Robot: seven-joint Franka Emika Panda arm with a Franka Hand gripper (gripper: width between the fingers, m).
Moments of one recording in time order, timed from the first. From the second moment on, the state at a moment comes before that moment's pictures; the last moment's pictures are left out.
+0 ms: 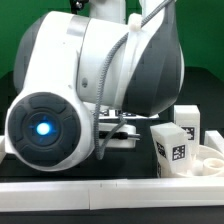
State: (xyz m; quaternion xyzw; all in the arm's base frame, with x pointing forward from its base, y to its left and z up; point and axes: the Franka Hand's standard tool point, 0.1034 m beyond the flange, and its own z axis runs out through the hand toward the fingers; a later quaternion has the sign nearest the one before) arm 0.493 -0.085 0.003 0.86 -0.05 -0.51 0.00
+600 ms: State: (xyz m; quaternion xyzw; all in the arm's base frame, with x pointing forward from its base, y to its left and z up) arm 0.509 -0.086 0.036 0.87 -0.05 -0.48 -0.01
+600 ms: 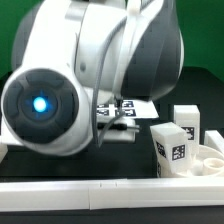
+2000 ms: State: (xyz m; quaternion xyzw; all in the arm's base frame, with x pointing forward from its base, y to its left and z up) arm 0.602 0.026 0.168 1.00 -0.04 0.00 0.00
